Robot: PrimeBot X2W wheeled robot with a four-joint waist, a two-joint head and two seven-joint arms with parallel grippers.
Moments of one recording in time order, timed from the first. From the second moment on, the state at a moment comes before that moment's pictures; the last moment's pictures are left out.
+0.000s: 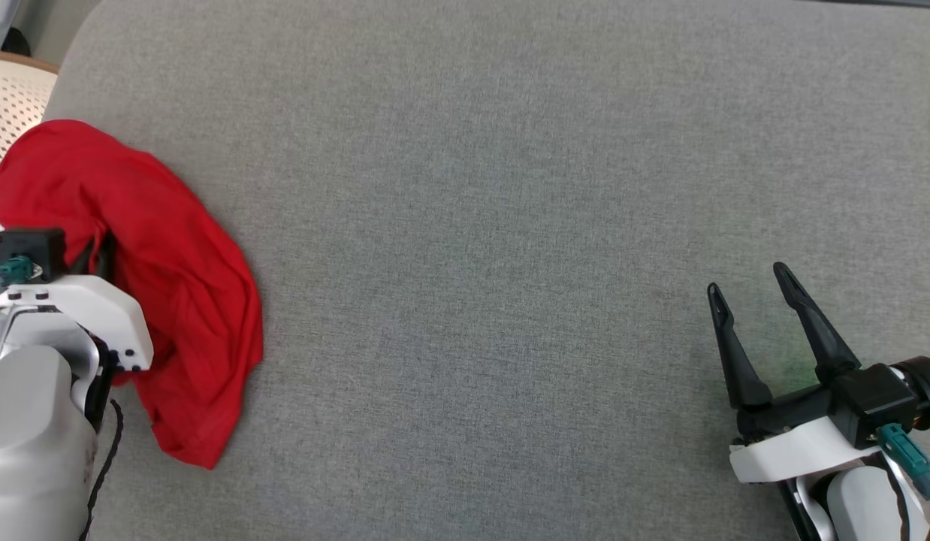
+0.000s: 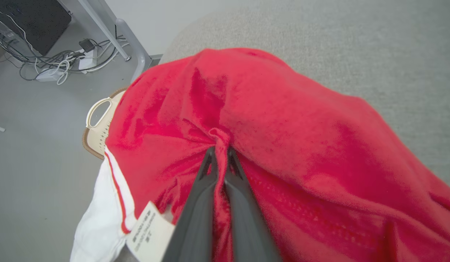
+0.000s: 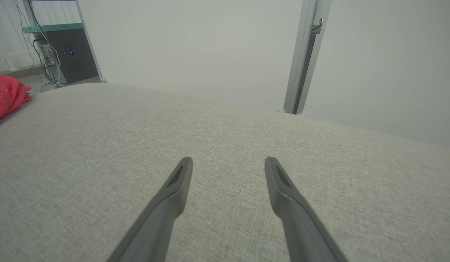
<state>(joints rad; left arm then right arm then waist) -0.75 0.31 -0.15 1.10 -0.23 -0.11 -0.13 -0.16 -0.20 0.16 0.15 0.04 0.13 -0.26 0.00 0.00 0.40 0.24</state>
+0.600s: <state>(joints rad) -0.70 0.33 -0.18 0.54 -0.20 -0.07 -0.15 -0.12 -0.11 0.15 0.18 0.06 0.13 -0.26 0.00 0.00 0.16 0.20</state>
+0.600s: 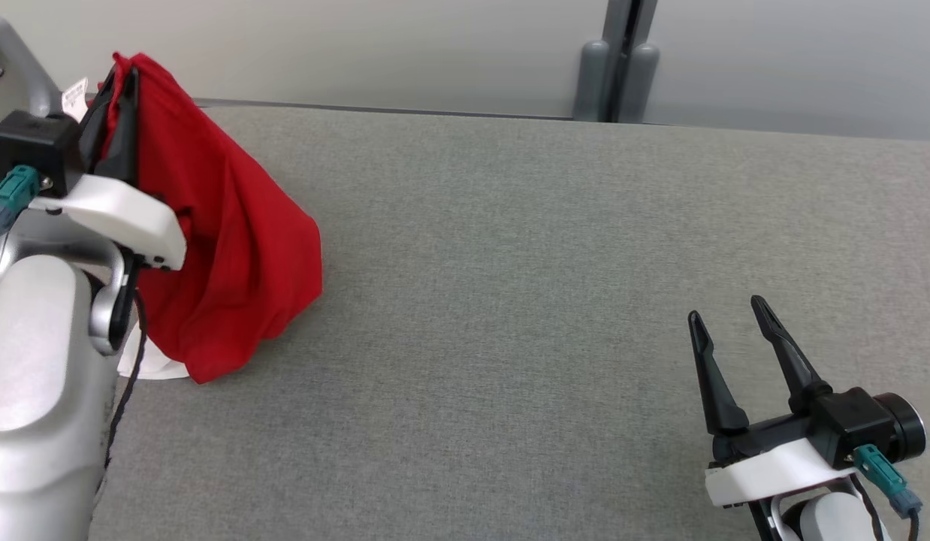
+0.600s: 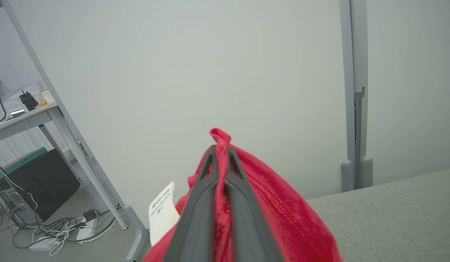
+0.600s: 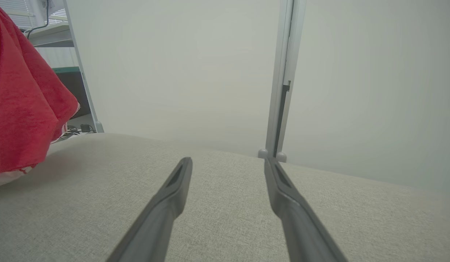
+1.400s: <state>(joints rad) -0.79 0.05 -0.53 0.21 -0.22 0.05 0.14 -0.19 -0.05 0.08 0.15 0.10 0.13 -0.26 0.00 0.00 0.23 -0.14</state>
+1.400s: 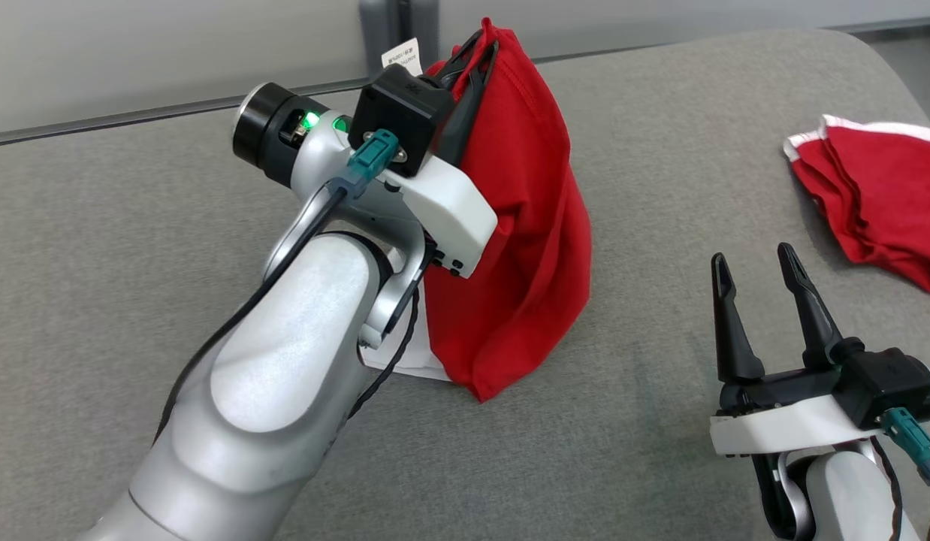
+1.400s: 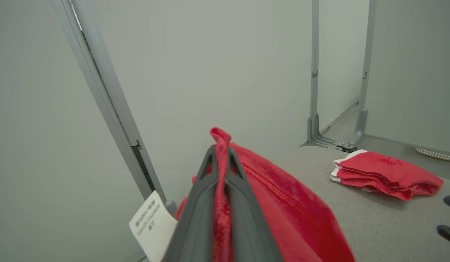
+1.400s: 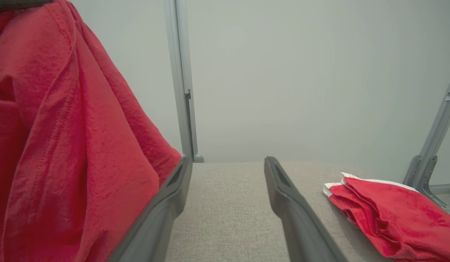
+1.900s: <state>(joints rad) -0.86 0.05 -0.78 0.48 -0.43 0.11 -0.05 -0.21 -0.05 0.08 0.16 0.14 0.13 -0.26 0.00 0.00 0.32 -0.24</state>
